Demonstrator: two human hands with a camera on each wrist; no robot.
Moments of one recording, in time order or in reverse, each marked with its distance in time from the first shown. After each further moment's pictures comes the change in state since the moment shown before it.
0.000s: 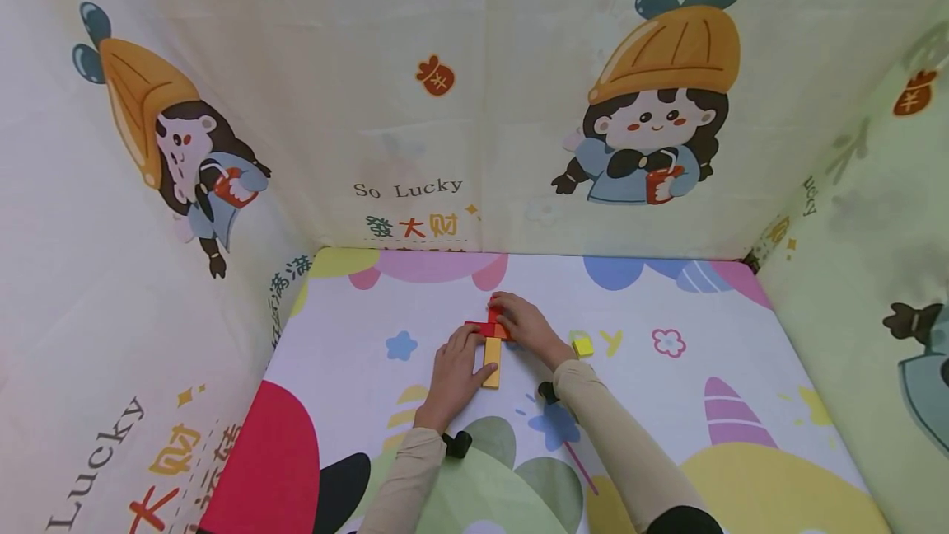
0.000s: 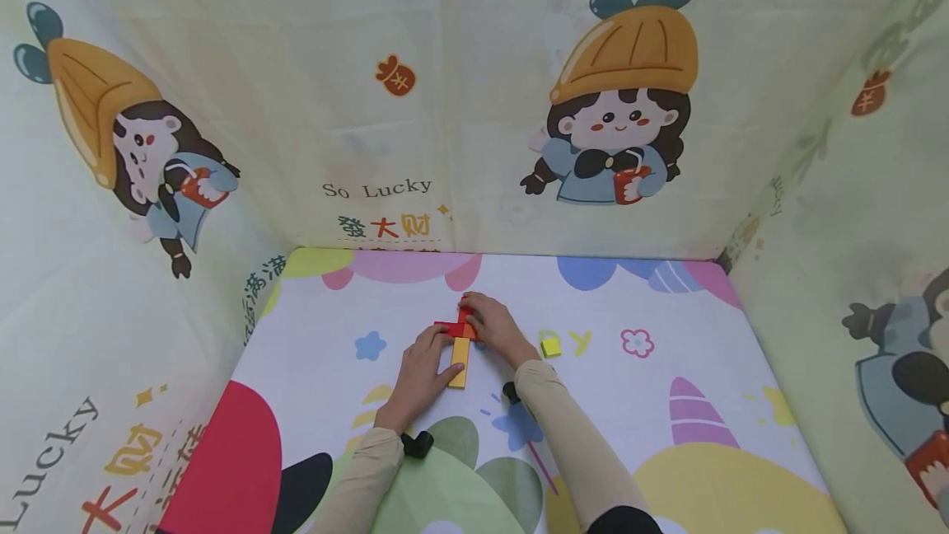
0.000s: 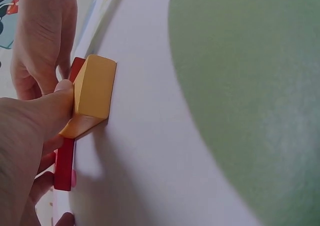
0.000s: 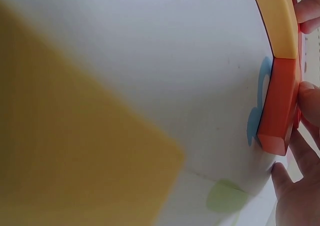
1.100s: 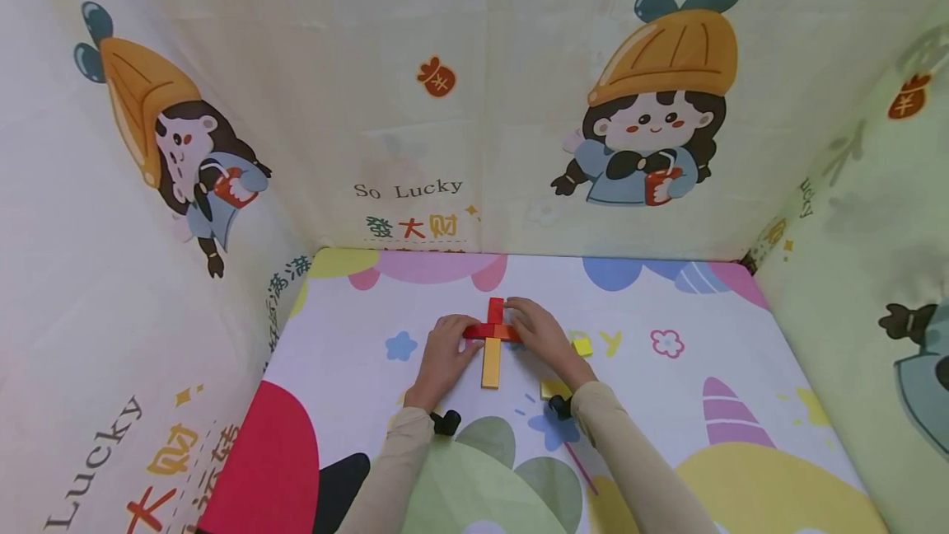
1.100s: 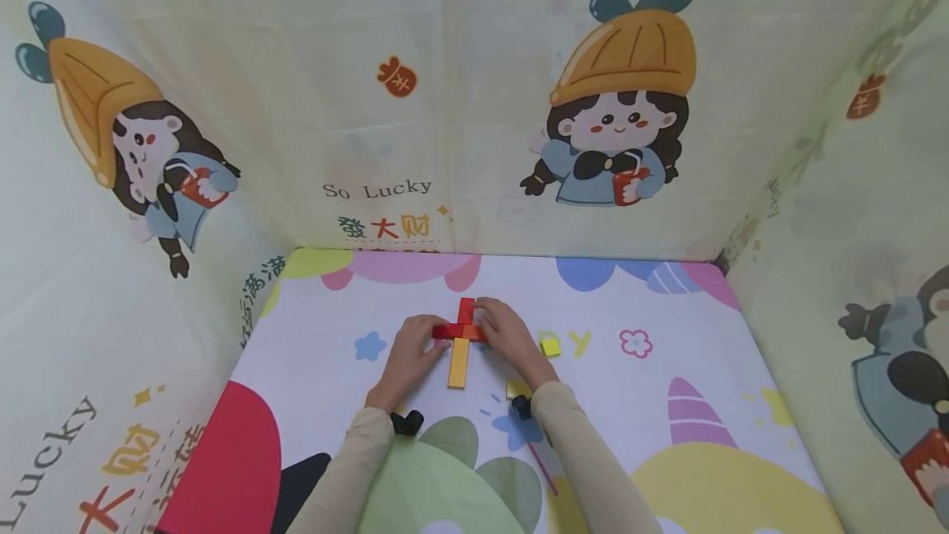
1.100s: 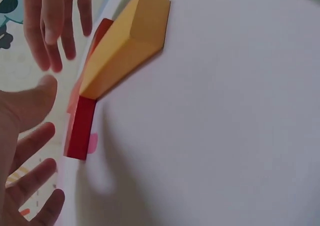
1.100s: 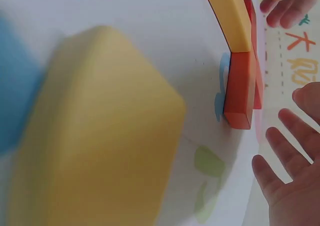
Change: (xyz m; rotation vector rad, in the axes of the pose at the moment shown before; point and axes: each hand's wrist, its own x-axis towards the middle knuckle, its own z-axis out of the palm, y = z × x) left_hand 0.027 -0.023 -0.013 -0.134 0.169 0.124; right_hand -0.036 0.001 -0.016 0.140 0.086 0.055
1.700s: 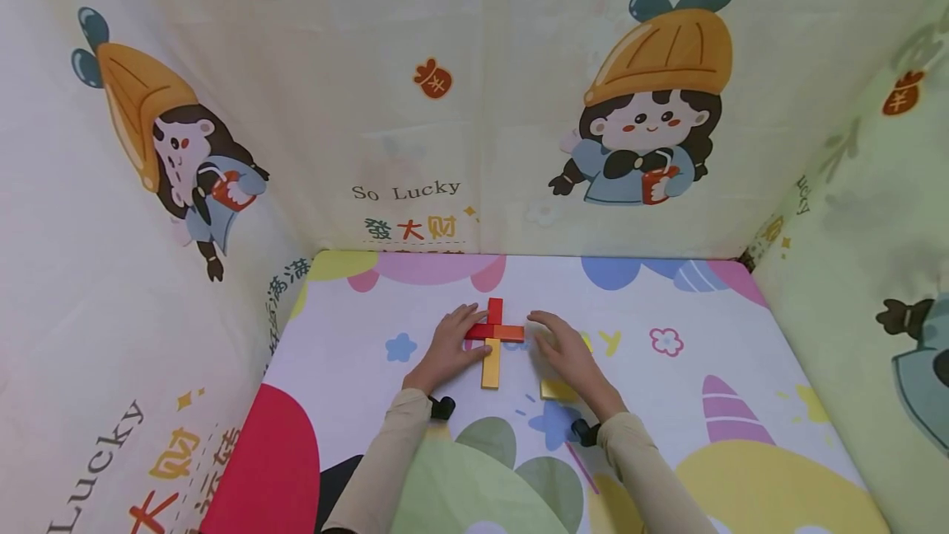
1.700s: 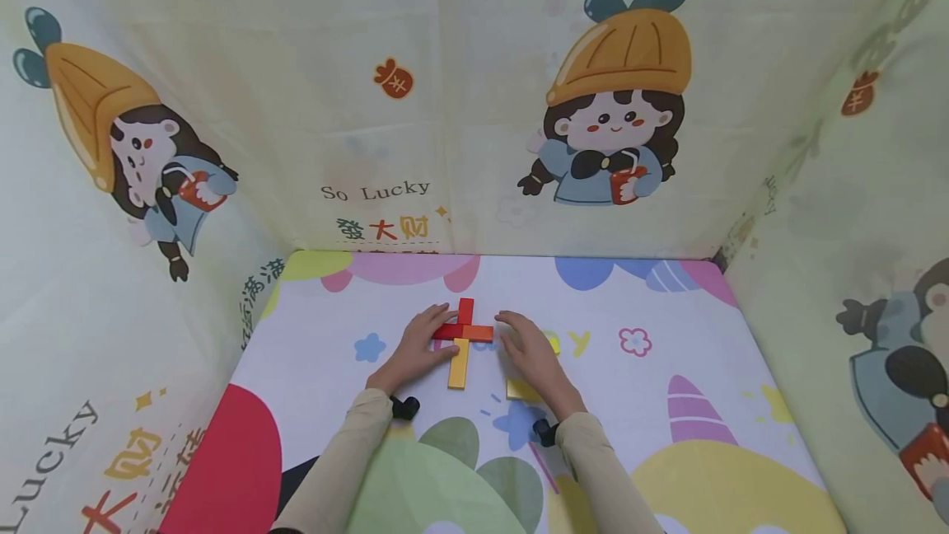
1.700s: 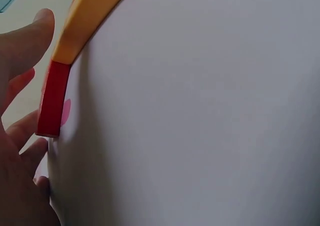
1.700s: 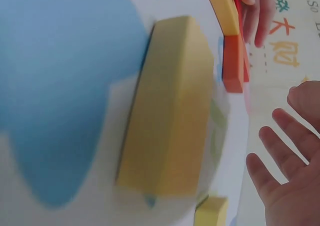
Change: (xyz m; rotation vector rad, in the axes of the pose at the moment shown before) left_hand 0.019 -0.022 0.006 -0.057 -0.326 0.000; right_hand -0.050 0.014 -0.019 0.032 0.105 -0.031
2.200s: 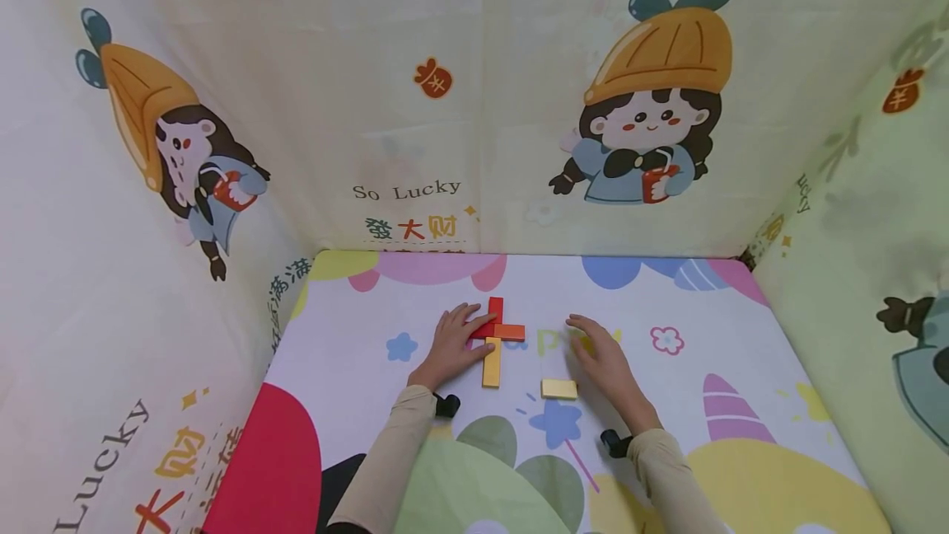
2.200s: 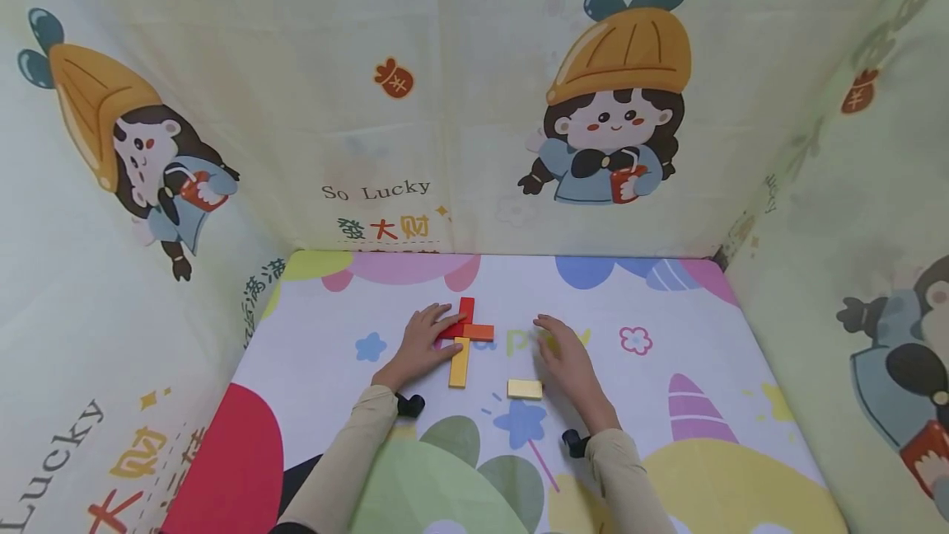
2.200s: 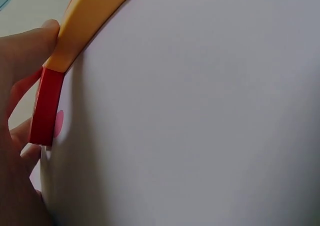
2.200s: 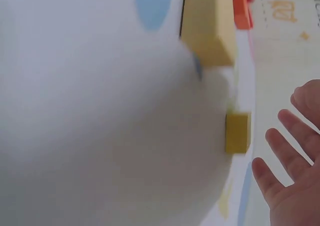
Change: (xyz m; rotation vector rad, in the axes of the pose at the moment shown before) left_hand 0.001 0.003 0.004 0.096 0.015 -0.004; right_hand -0.032 0.034 -0.029 -0.073 0.178 -0.075
